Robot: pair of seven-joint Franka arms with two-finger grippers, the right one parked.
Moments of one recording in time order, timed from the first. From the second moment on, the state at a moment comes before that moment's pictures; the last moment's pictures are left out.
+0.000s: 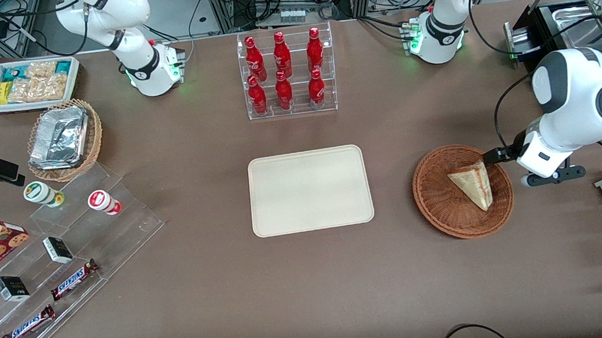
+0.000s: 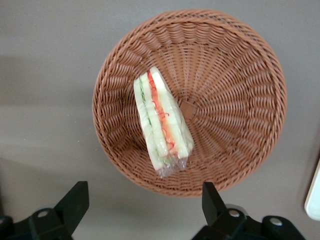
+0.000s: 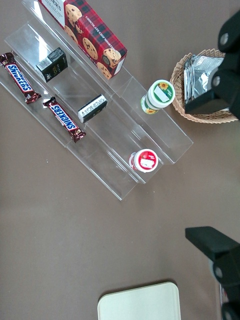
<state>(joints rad) -0.09 0.14 0.08 -2.02 -0.02 2.03 -0.15</state>
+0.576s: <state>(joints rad) -0.10 0.14 0.08 -2.13 -0.03 2.26 -0.62</state>
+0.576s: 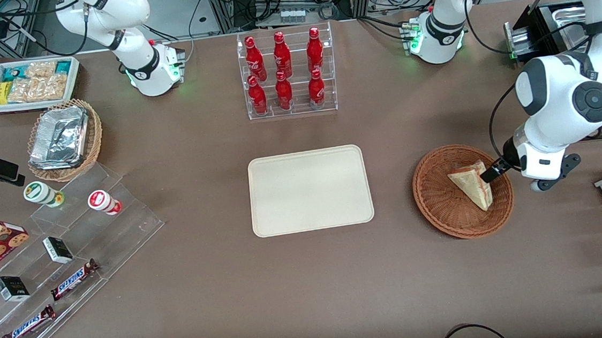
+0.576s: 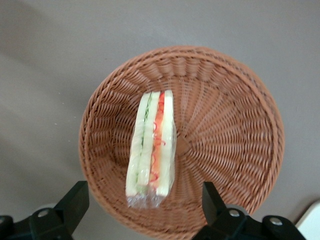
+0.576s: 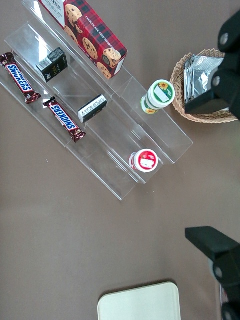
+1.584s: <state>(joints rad) -0.11 0.23 0.08 -2.19 -0.05 2.34 -0.68</state>
